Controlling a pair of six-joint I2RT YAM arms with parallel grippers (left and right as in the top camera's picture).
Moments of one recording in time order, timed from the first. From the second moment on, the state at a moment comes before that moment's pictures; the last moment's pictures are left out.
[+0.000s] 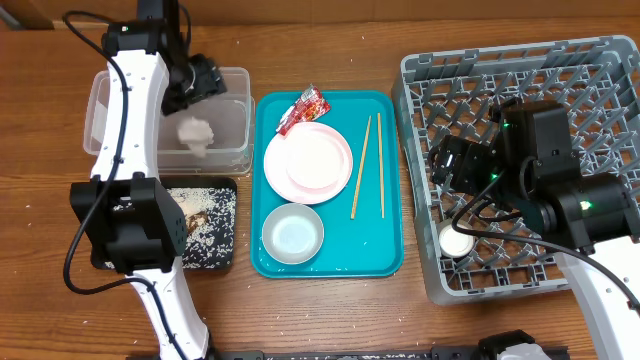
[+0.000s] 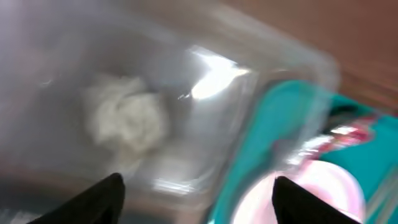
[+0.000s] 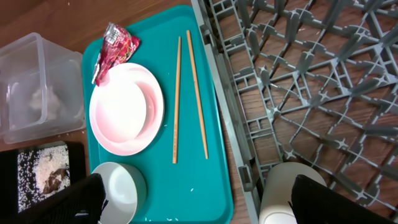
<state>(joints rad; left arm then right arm) 0.04 2.16 2.12 -1.21 0.11 -0.34 0.23 1.19 1.33 -1.10 -0.10 0.52</state>
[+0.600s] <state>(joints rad) -0.30 2.41 2.12 -0.91 -0.03 0.11 0.23 1.23 1.33 -1.11 -0.10 0.52</state>
